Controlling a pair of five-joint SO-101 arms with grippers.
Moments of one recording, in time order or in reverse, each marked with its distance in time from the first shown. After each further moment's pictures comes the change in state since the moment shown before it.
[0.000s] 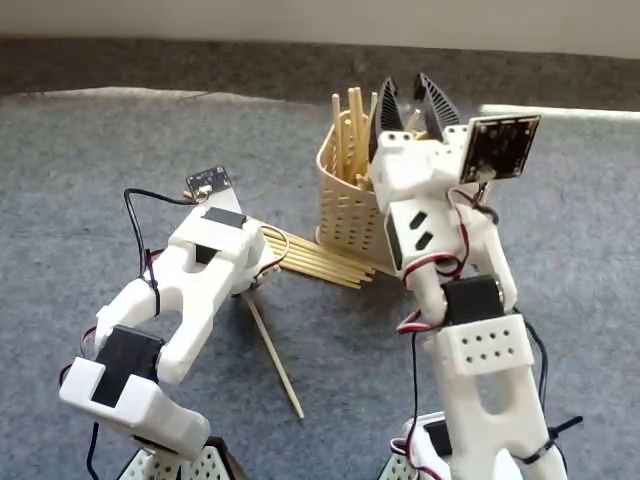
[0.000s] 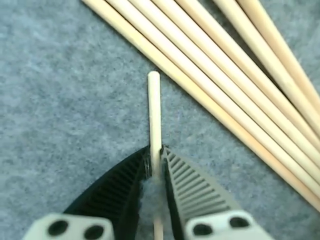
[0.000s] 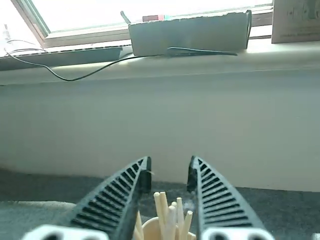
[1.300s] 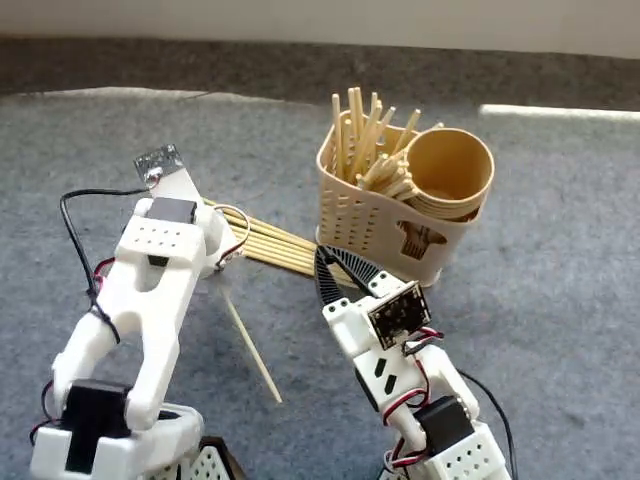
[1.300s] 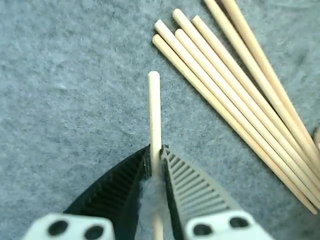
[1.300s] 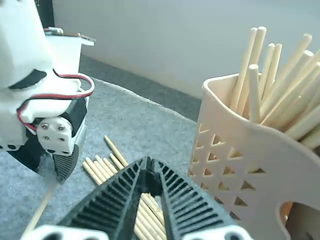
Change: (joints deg) left arm -7.3 -17.8 0.0 9.9 -5.2; right arm -15.7 -55.9 54.1 10.5 14.6
